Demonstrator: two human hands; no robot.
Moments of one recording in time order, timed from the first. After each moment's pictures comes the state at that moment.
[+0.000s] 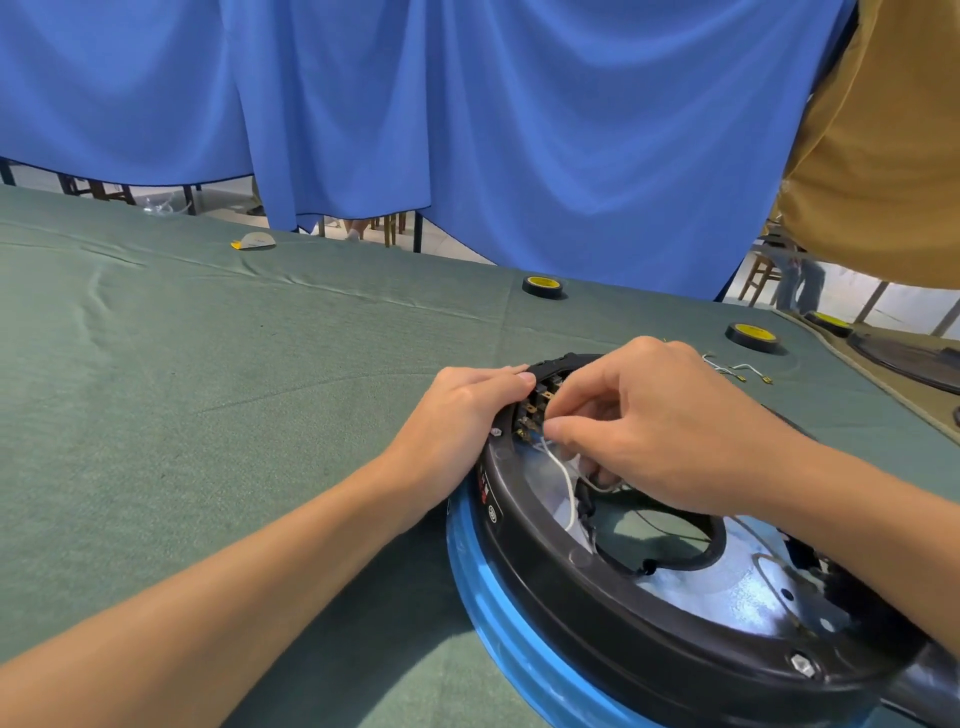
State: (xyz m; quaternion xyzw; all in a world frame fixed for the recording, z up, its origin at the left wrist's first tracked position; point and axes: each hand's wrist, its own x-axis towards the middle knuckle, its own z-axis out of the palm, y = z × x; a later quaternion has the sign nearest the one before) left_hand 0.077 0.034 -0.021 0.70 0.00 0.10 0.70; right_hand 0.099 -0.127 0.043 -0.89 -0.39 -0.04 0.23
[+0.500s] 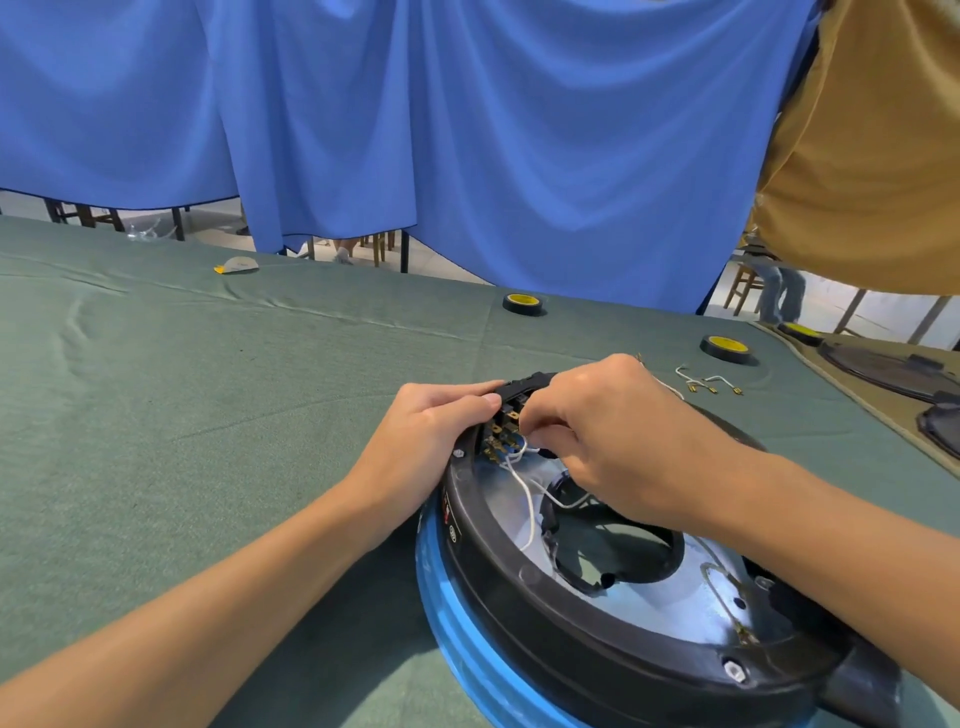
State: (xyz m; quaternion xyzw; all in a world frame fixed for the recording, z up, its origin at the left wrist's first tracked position) left_hand 0.081 0.036 -0.024 0.70 -0.04 0.14 0.70; right_hand 0.110 -0.131 0.040 -0.87 -0.46 -0.15 0.05
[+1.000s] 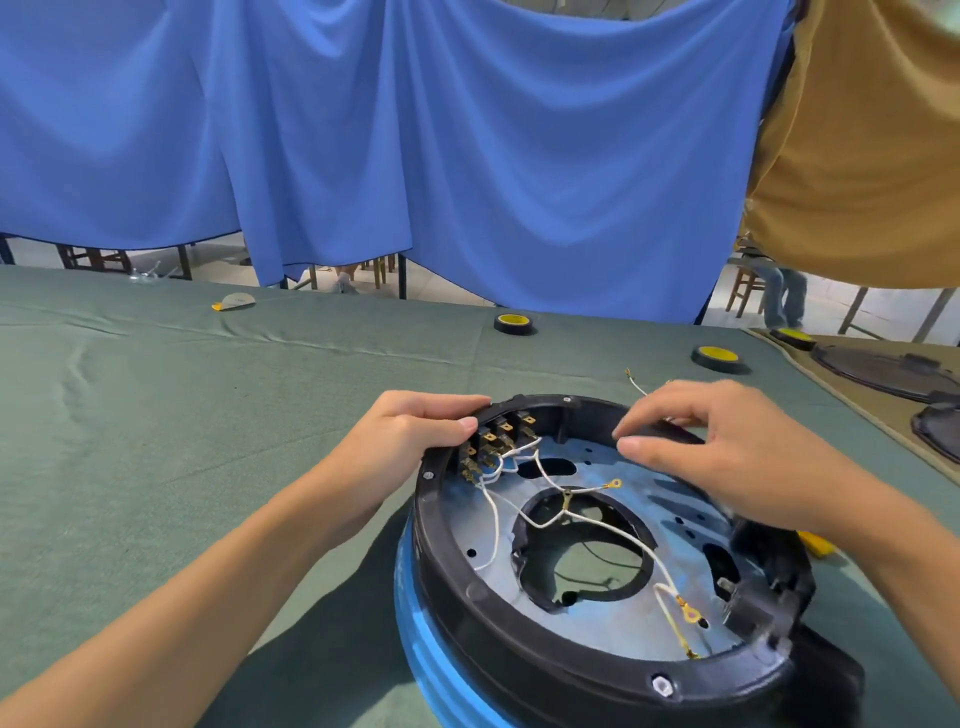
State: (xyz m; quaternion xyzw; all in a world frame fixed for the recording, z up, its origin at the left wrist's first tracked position) left_hand 0.086 0.050 -0.002 0.76 0.01 0.06 0.65; right_hand 0.142 -0.212 0.042 -0.91 -0.31 -0.07 0.27
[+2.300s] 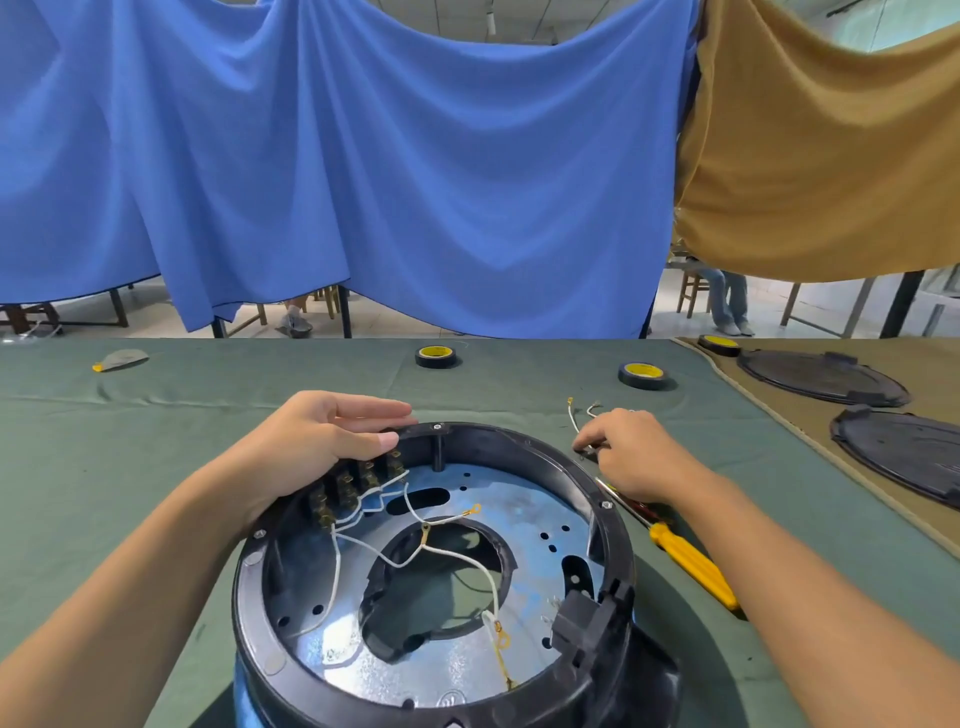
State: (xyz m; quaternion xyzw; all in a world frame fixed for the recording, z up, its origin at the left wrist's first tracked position) left_hand 0.171 0.050 0.022 0.85 -0.02 0.03 0.53; right_hand 0.284 -0.241 -0.009 -0.97 -0.18 -0.04 0.16
